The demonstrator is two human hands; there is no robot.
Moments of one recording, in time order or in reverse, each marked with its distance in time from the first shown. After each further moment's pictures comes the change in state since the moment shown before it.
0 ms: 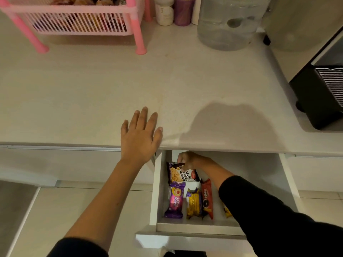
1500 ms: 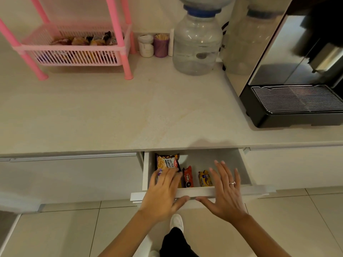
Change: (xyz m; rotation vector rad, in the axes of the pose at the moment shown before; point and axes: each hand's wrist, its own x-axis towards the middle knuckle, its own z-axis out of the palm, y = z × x) left_hand -0.151 0.079 -0.004 -0.174 -0.059 0.470; right_hand -0.254 0.024 0.070 -0.427 1.103 -0.063
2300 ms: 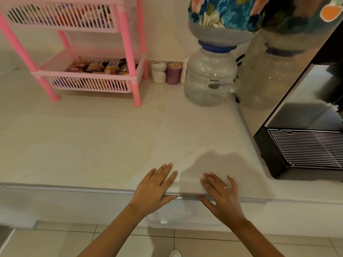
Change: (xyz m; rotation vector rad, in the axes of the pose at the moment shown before) left_hand 0.114 -0.088 -0.019 0.220 0.035 0.079; right_hand 0.132 0.049 0.028 -0.027 0.123 -0.246
